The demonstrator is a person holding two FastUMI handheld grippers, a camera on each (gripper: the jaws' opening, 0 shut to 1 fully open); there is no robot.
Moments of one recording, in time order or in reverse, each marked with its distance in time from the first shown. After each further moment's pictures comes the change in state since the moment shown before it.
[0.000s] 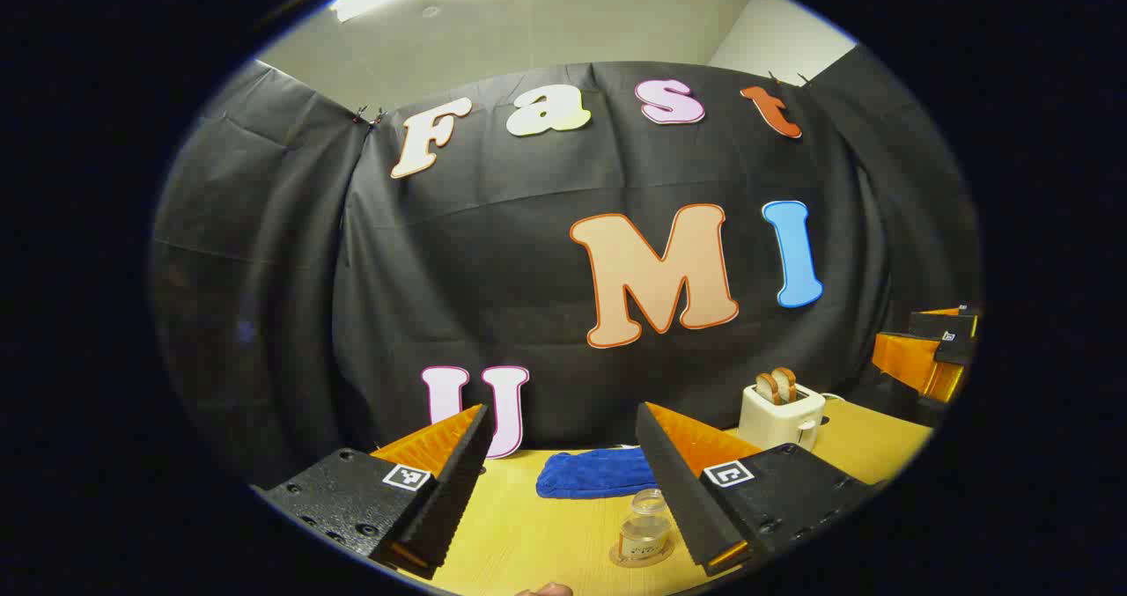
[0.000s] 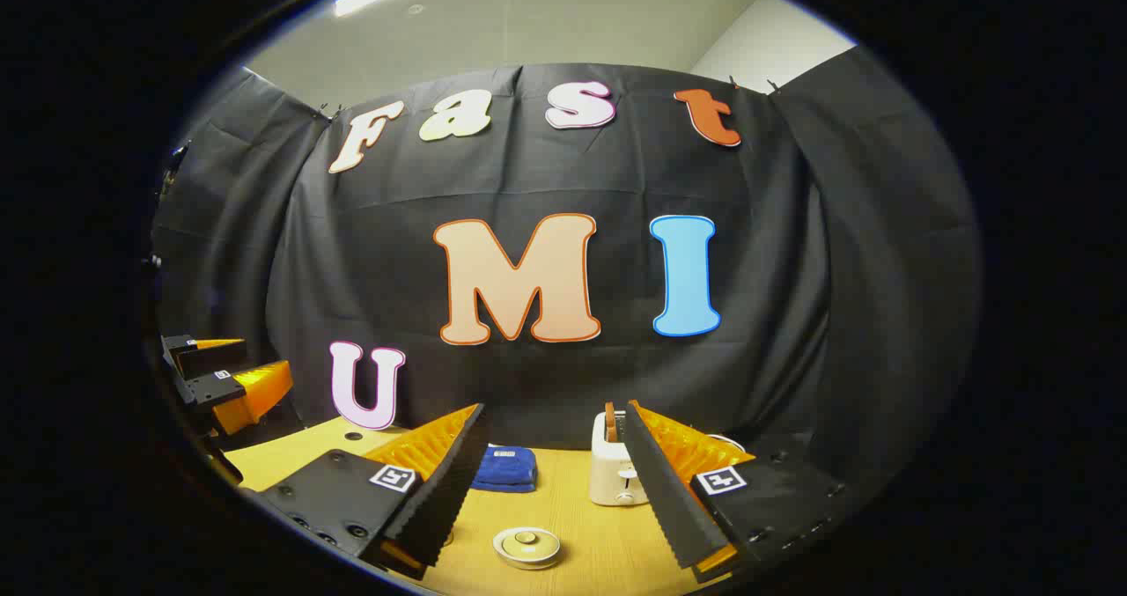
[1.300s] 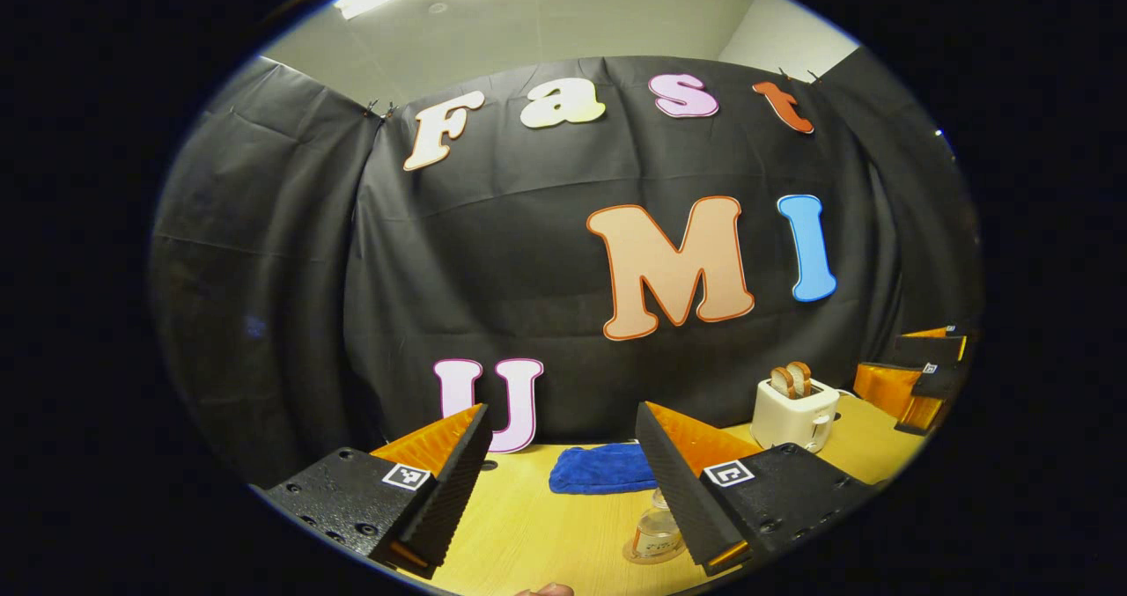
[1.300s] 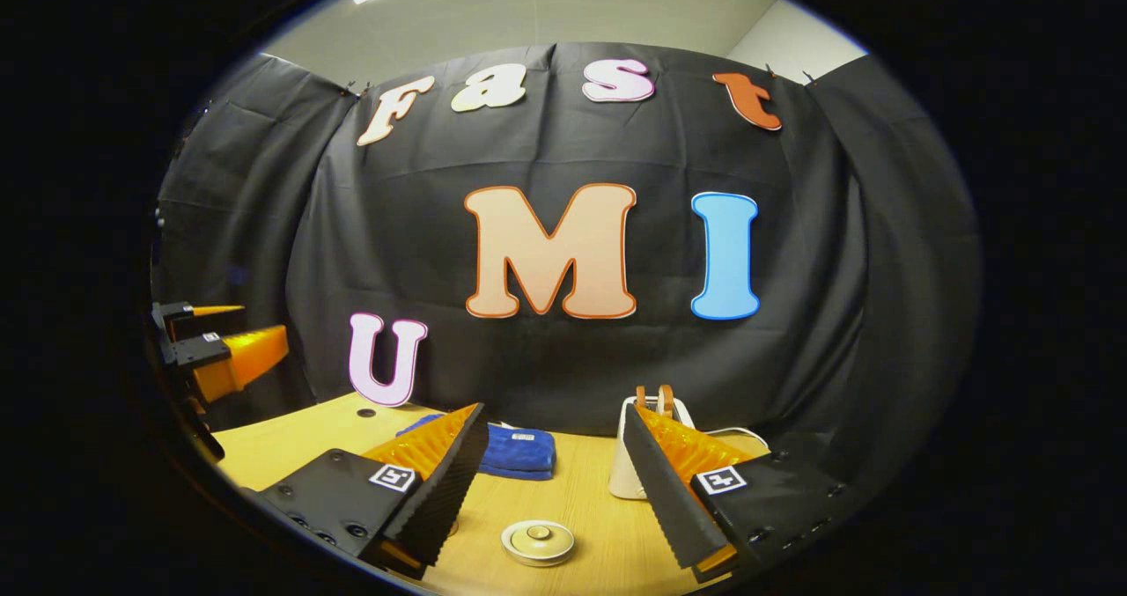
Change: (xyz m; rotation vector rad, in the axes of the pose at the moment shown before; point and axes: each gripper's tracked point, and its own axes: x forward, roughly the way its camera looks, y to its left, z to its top) left arm 0.000 0.020 -0.009 0.000 0.008 0.034; right arm 0.026 0.026 -0.043 -0.048 0.079 0.085
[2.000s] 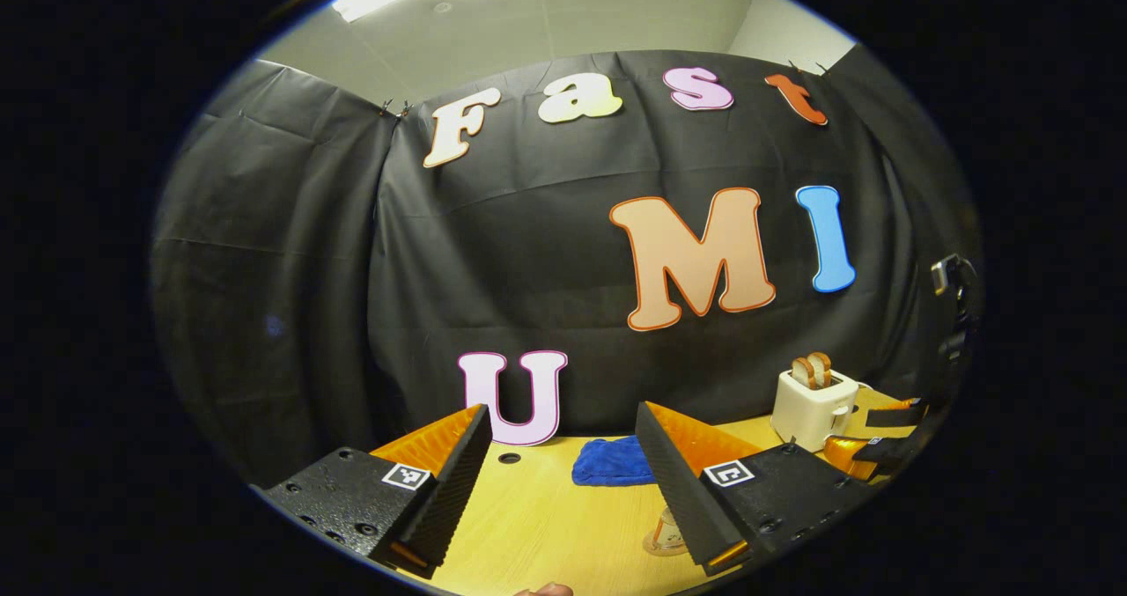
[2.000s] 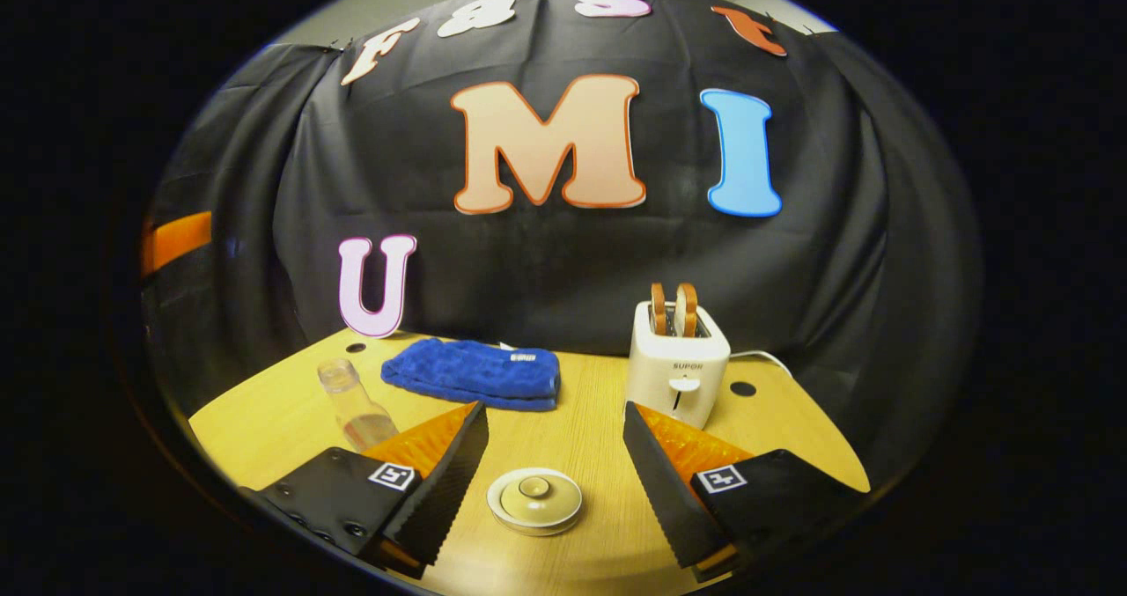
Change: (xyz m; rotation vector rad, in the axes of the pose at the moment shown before) left arm -0.010 0.023 -0.010 0.020 0.031 0.071; right arm 0.037 0.001 -0.138 0.023 0.285 0.022
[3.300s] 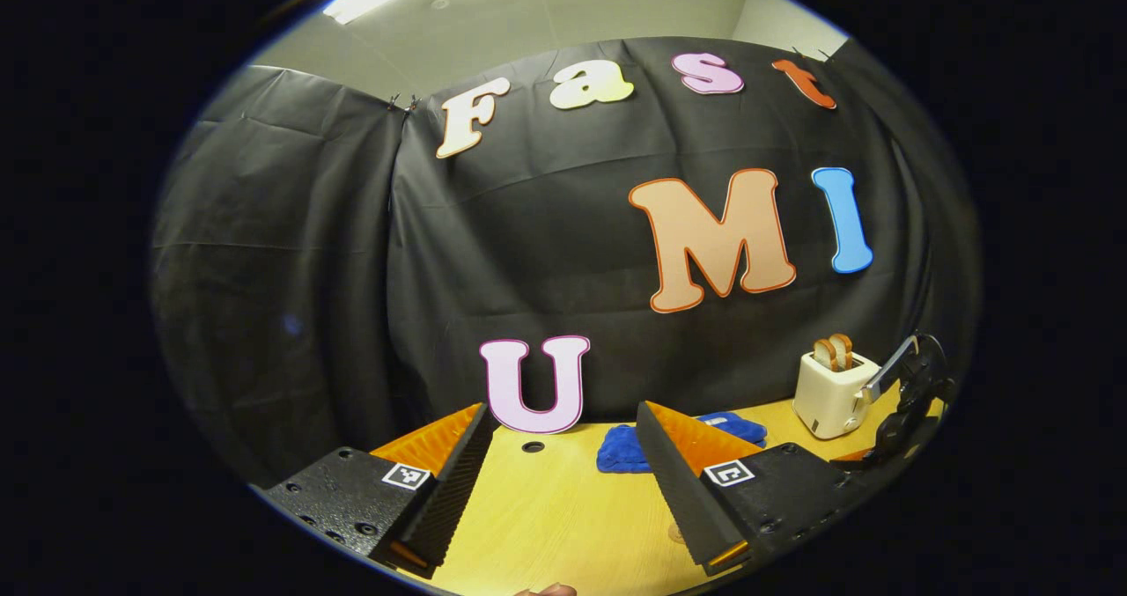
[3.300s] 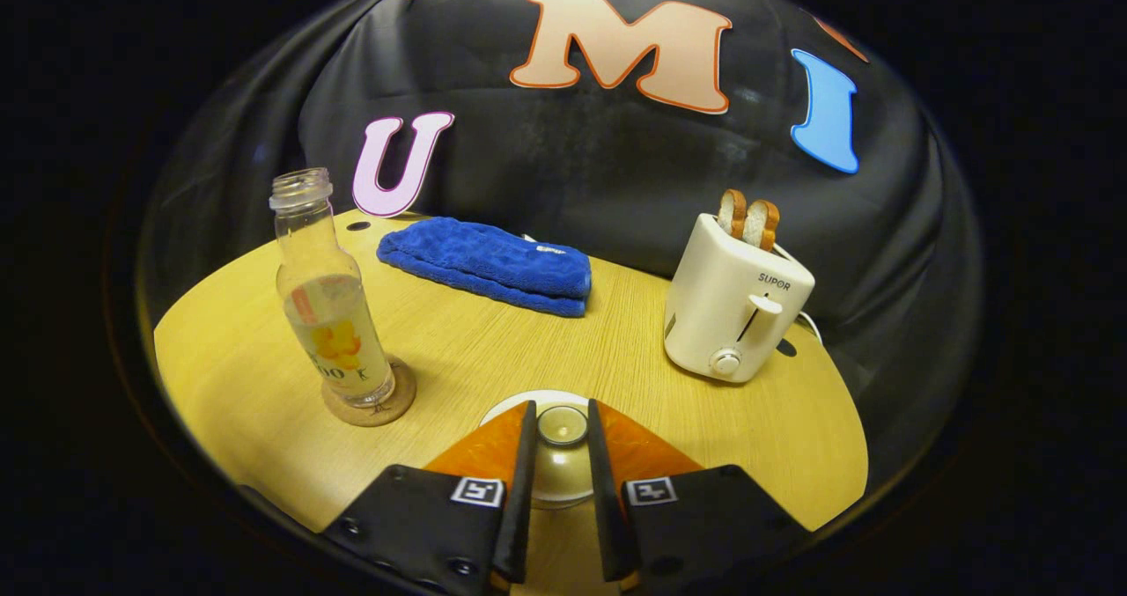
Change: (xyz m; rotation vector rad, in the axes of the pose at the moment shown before) left arm -0.003 0.020 -0.012 0.023 0.045 0.048; right arm 0.042 0.028 -0.098 -0.233 0.205 0.040
